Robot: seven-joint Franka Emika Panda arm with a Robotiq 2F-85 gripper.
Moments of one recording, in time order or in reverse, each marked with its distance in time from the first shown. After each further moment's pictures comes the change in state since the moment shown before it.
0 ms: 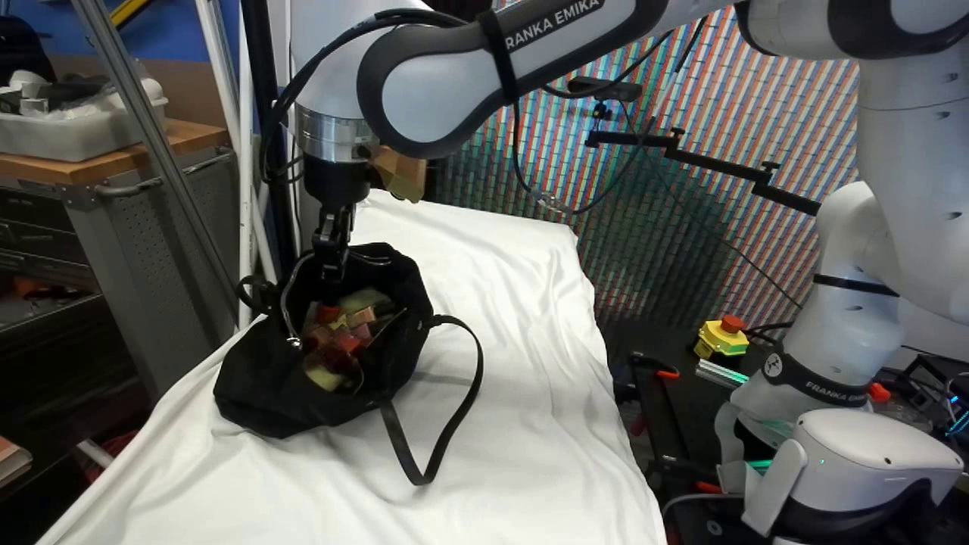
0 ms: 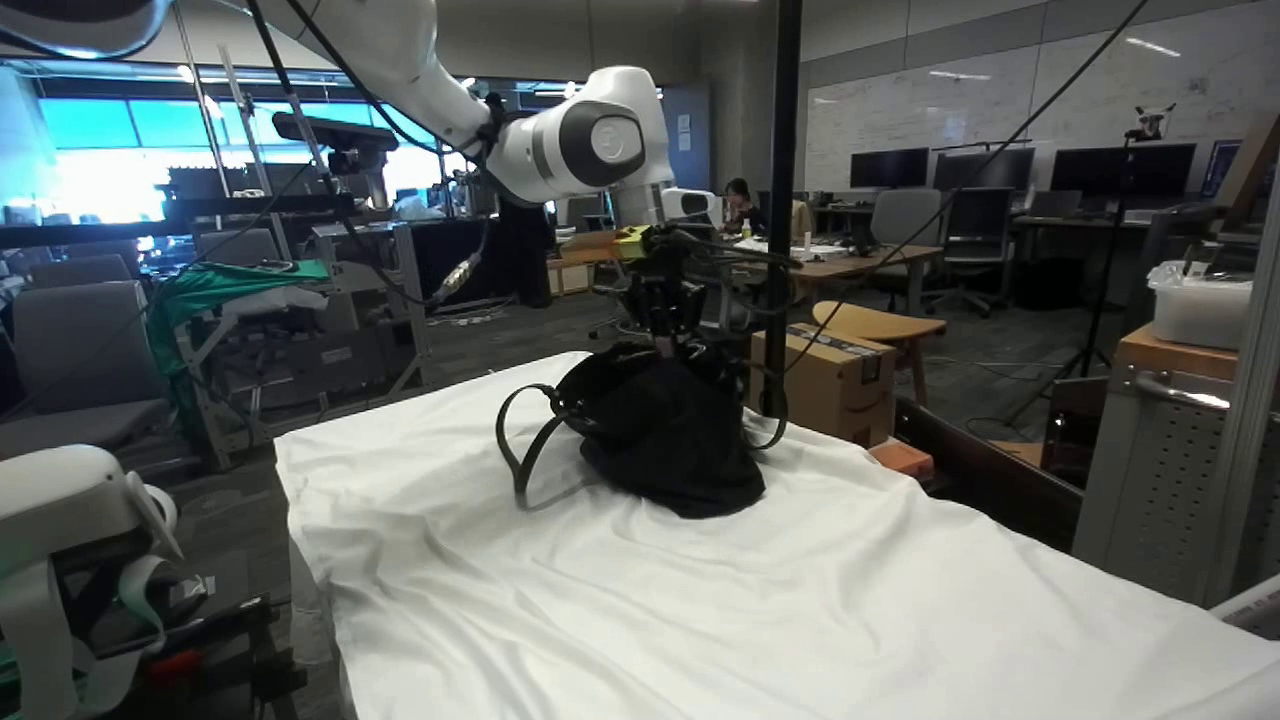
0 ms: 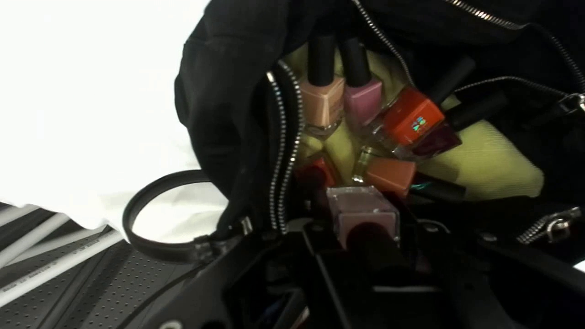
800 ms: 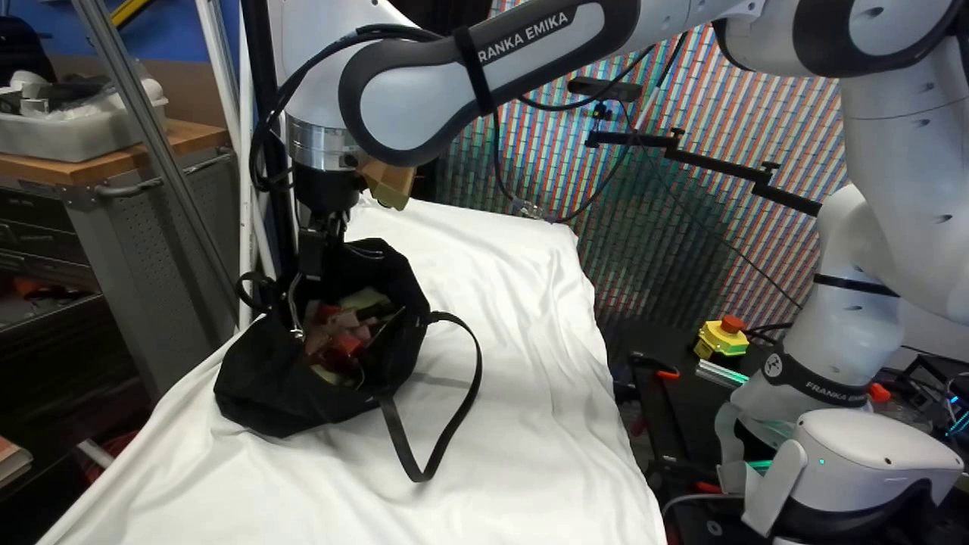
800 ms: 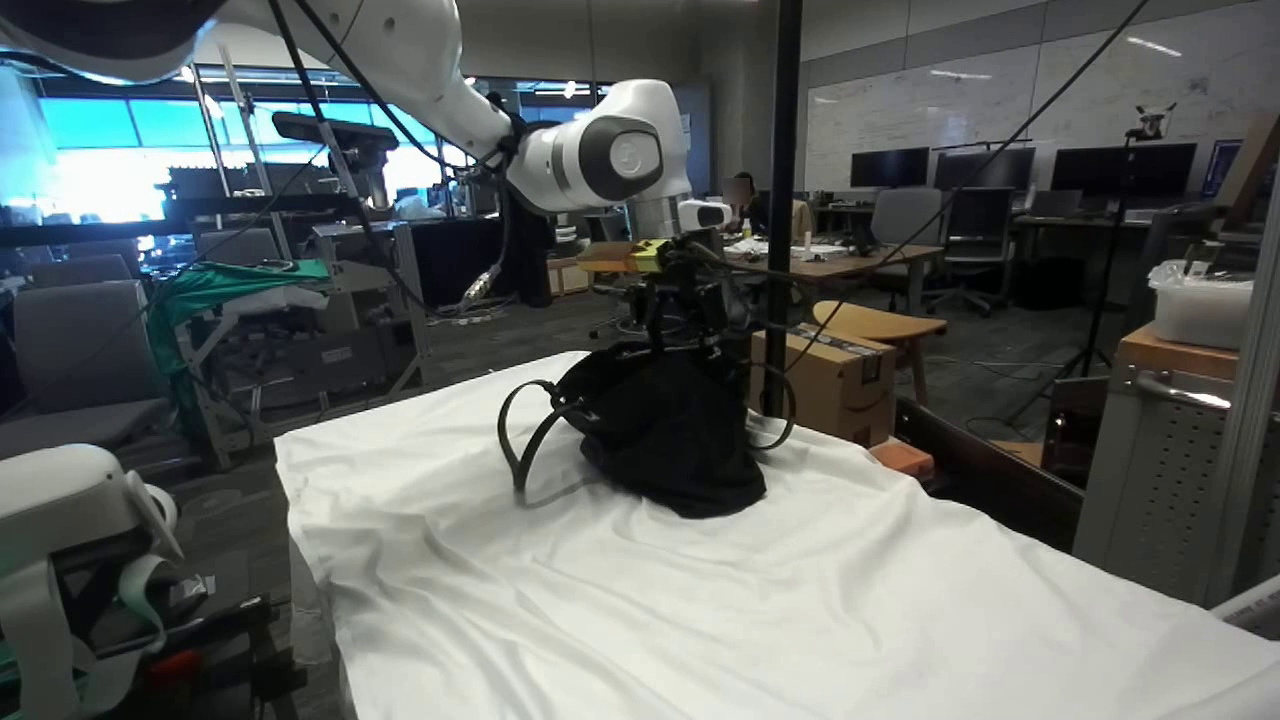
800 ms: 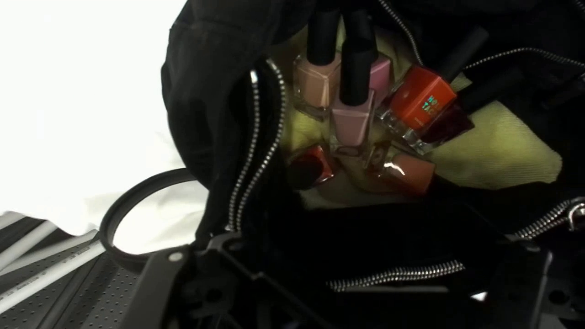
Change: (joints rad) arm -0.019 0.066 0.010 0.071 0.032 -0.004 -0.003
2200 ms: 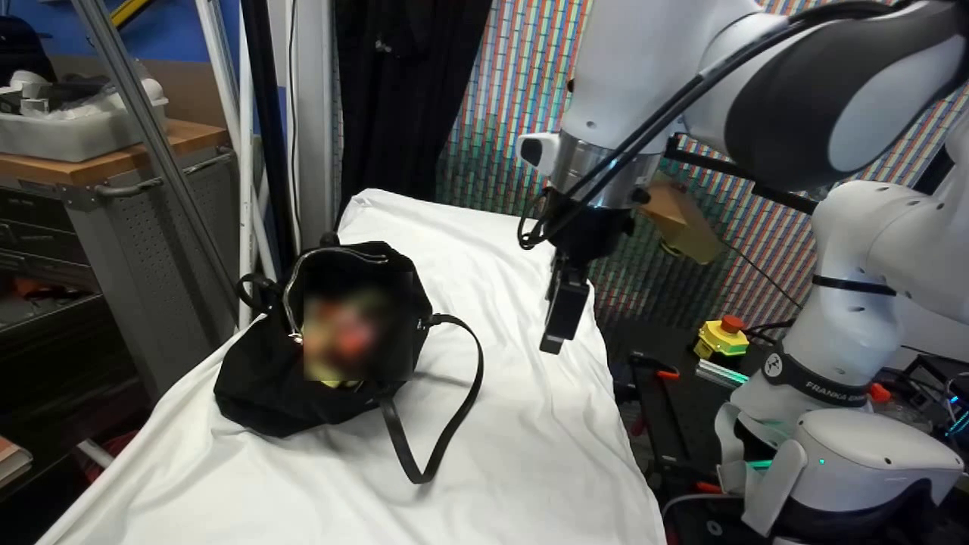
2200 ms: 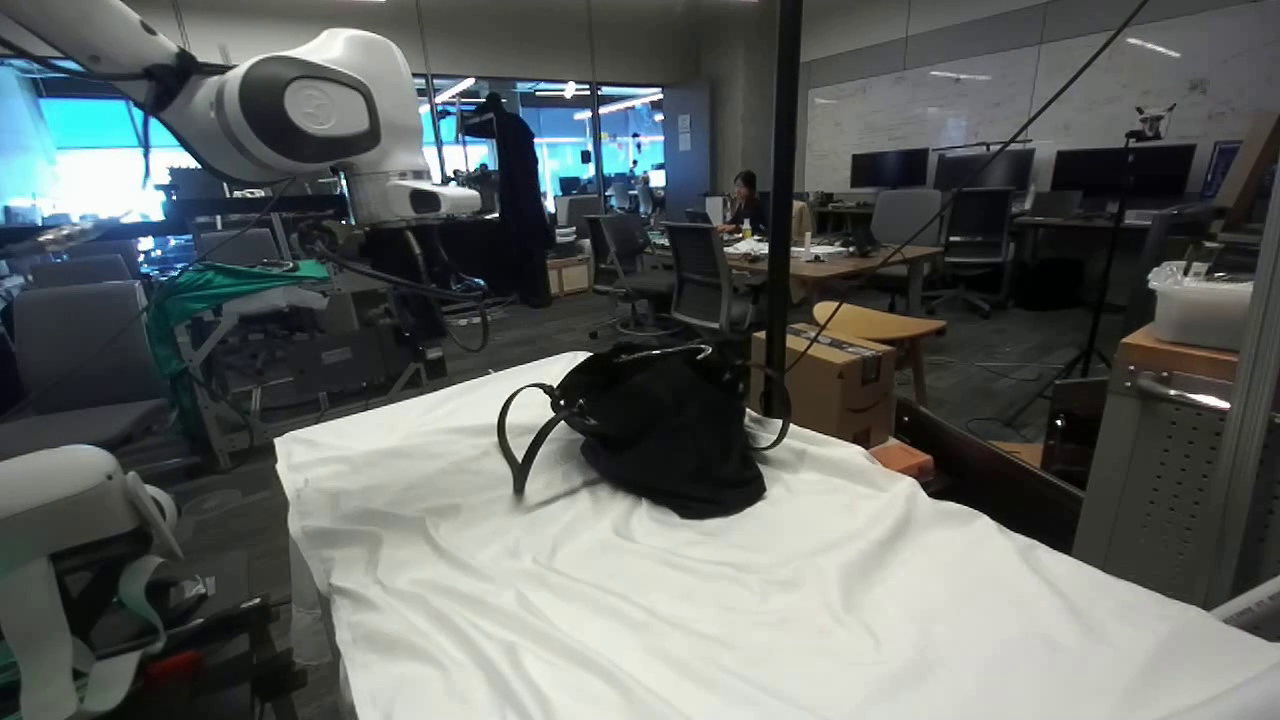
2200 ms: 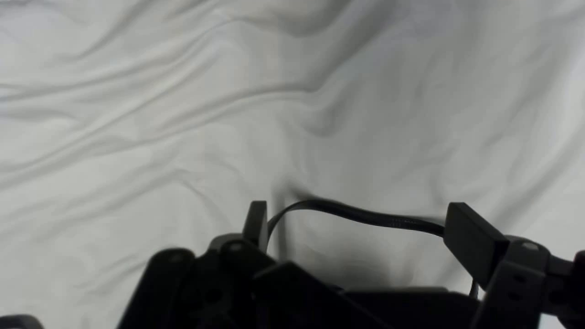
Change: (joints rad) arm 0.114 -0.839 0.114 -1.024 0.067 0.083 0.440
